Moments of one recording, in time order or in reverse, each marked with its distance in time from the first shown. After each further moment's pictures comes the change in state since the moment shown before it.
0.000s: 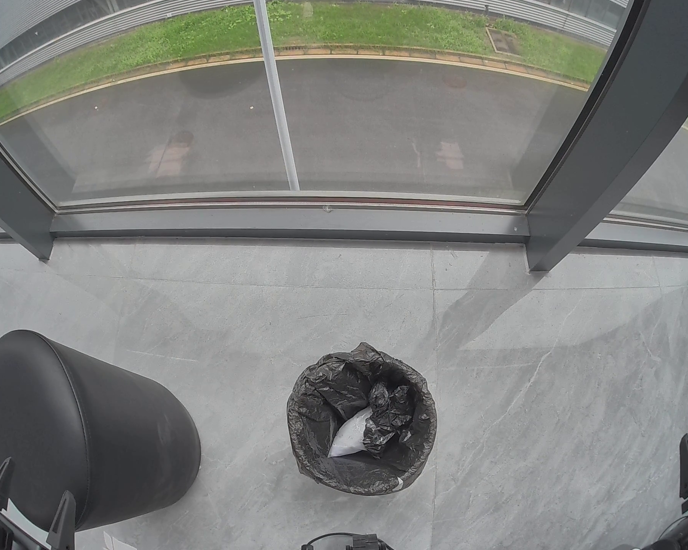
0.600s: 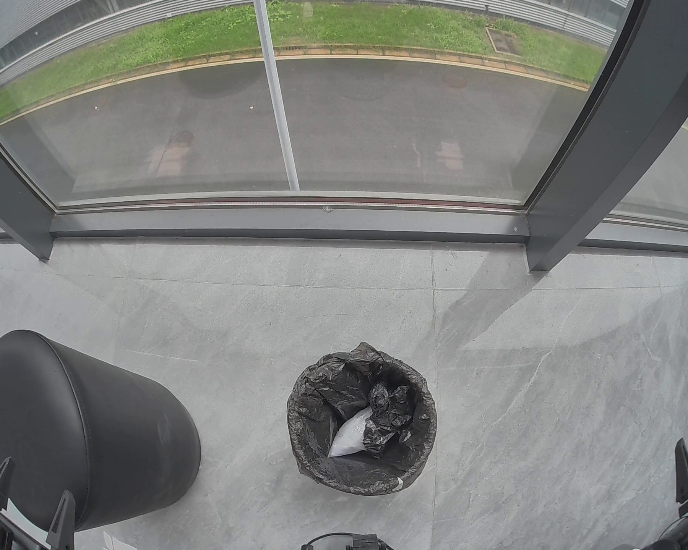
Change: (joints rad) left arm 0.000 0.000 0.000 -0.002 0.001 -0.001; right arm -0.001 0.001 0.000 0.000 0.056 -0.019
